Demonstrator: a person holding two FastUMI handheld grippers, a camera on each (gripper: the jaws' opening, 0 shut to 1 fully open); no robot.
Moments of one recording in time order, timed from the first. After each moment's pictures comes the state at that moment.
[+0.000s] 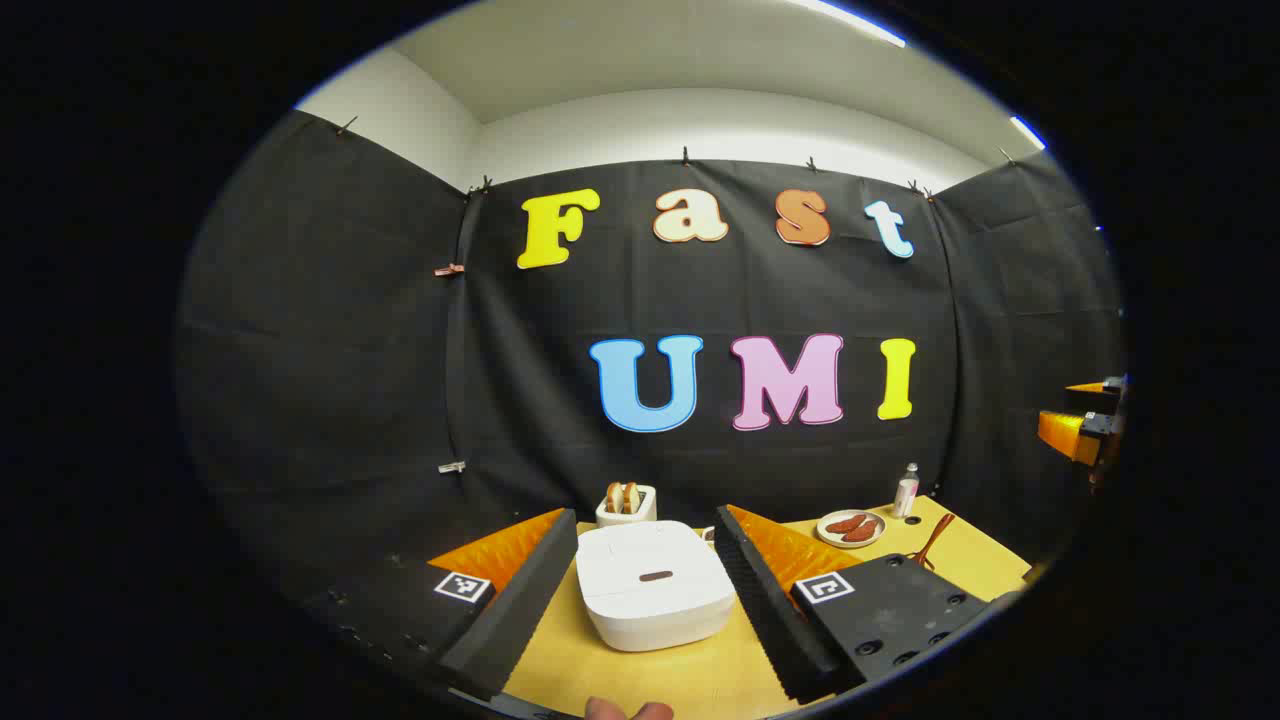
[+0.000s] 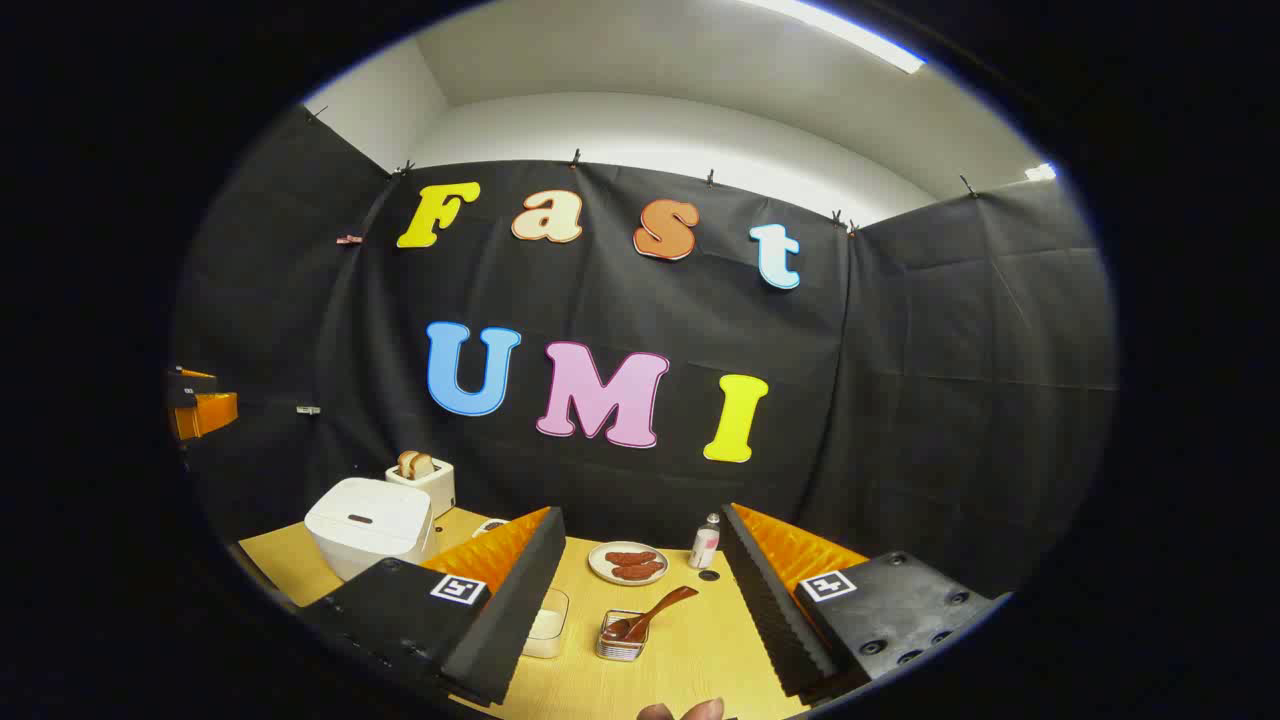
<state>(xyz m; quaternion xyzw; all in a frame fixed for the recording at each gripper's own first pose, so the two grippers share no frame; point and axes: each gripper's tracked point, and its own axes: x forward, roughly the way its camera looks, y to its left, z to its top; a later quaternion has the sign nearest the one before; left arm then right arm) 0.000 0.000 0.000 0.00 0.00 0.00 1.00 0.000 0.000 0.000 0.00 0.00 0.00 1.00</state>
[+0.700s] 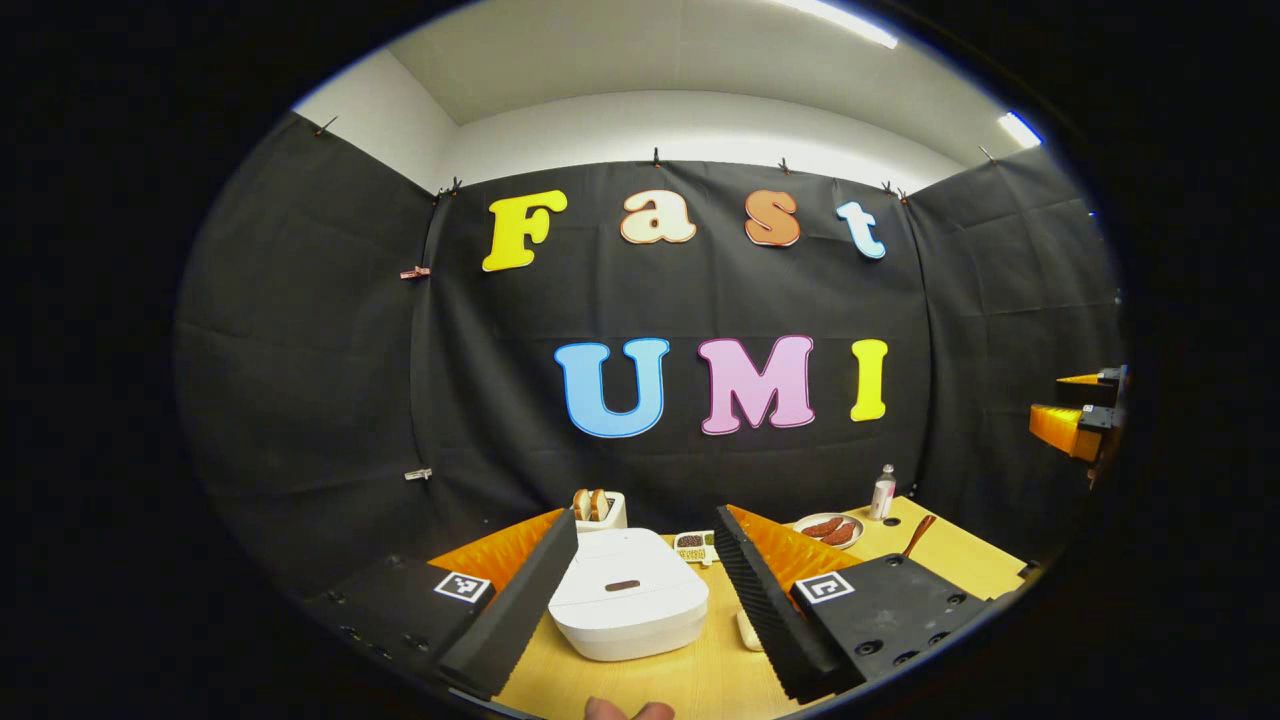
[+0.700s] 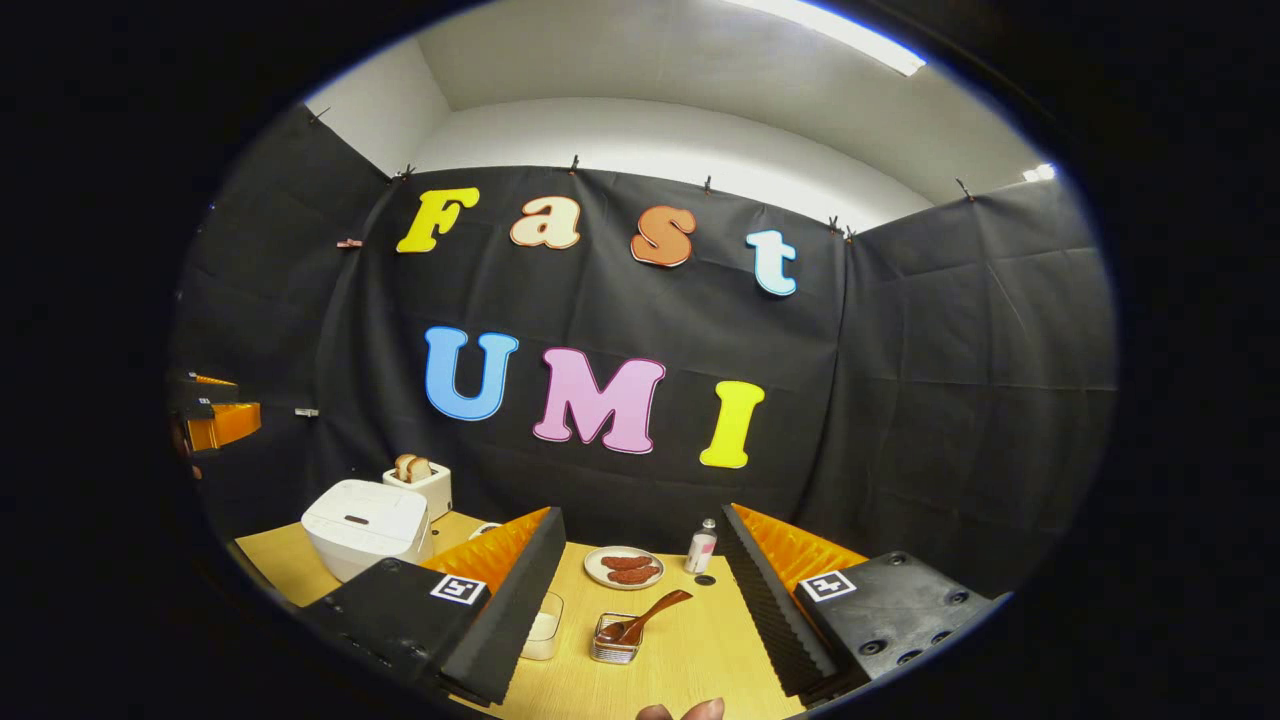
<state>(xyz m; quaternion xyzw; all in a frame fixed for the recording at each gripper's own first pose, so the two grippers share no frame) 0.017 -0.028 0.000 0.00 -0.01 -0.04 1.00 -0.005 -0.003 0.002 0.00 -0.01 0.00 1.00</state>
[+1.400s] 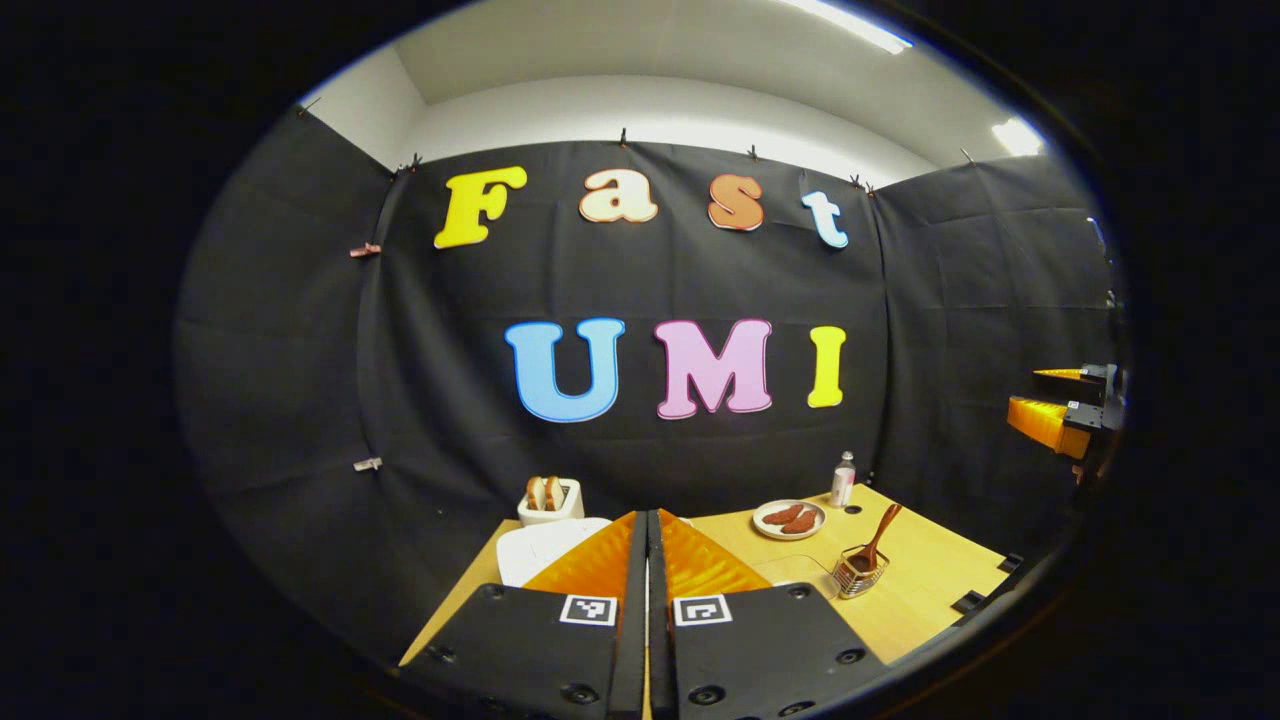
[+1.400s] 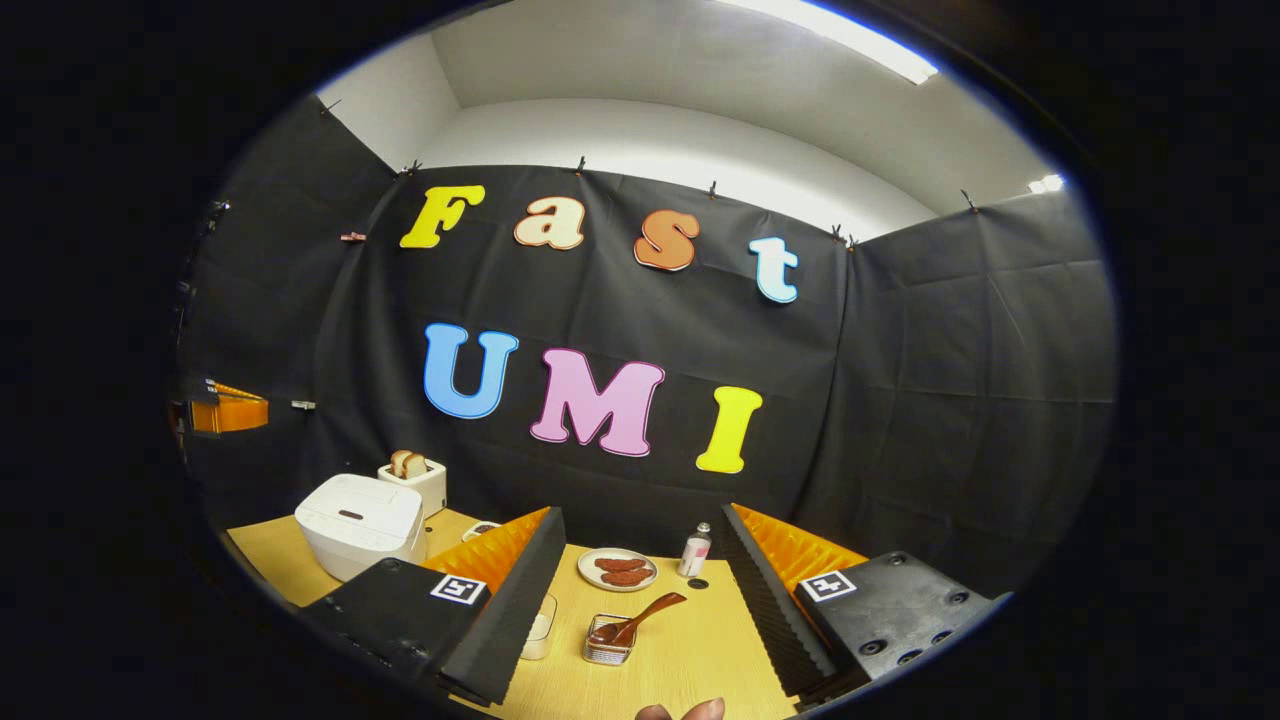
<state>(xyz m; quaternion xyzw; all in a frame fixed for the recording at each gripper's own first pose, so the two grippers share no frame) 0.055 -0.044 -0.021 0.00 0.04 -0.12 0.99 -0.005 -0.005 0.003 -0.02 -0.01 0.00 1.00</state>
